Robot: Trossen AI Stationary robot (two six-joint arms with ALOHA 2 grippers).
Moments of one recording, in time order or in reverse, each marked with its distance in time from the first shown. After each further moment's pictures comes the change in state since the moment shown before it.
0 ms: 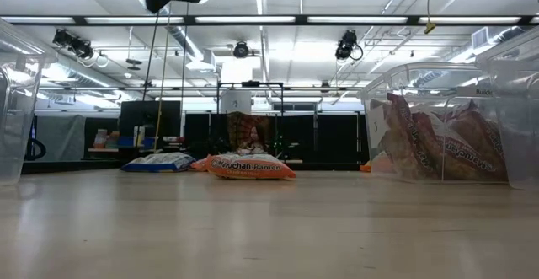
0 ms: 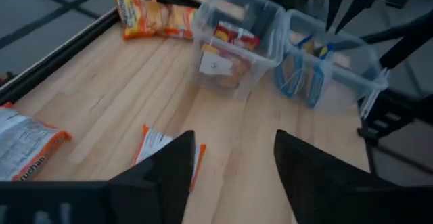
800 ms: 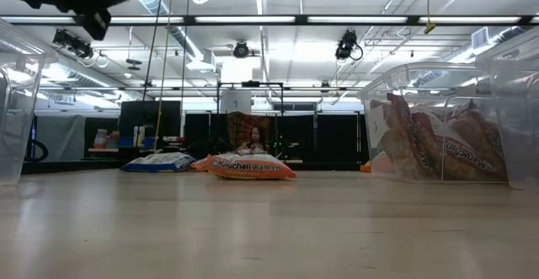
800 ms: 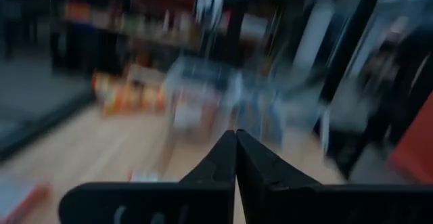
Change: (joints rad) left arm -0.031 -0.770 -0.624 0.306 0.028 0.104; right arm -0.638 0.329 0.154 1.282 0.132 -1.000
